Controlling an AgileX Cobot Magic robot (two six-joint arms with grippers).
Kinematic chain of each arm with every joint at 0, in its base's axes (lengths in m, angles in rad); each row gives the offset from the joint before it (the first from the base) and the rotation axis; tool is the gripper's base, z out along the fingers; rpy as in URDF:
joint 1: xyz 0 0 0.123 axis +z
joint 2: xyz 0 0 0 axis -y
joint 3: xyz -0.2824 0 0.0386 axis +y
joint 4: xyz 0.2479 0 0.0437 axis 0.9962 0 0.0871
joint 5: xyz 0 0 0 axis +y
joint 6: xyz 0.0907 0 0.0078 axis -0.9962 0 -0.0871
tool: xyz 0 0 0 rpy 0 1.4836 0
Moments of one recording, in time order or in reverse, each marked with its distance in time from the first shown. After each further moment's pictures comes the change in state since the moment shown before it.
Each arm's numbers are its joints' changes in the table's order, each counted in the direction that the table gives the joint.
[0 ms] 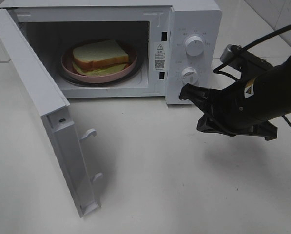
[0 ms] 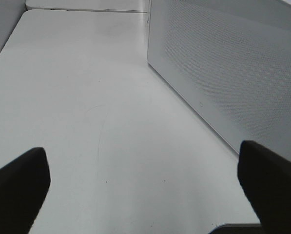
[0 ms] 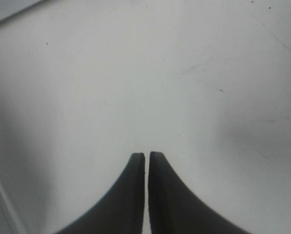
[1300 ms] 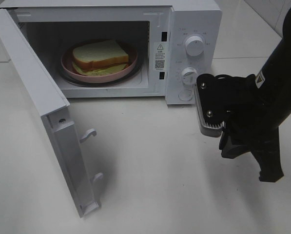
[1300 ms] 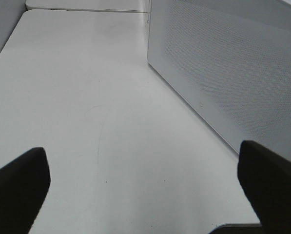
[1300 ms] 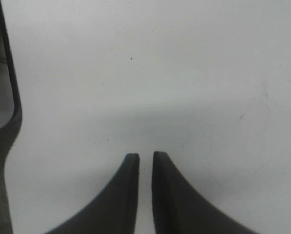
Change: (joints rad) left arm 0.000 0.000 0.000 0.000 0.000 0.000; right arm 0.000 0.011 -0.154 0.015 0.548 1.787
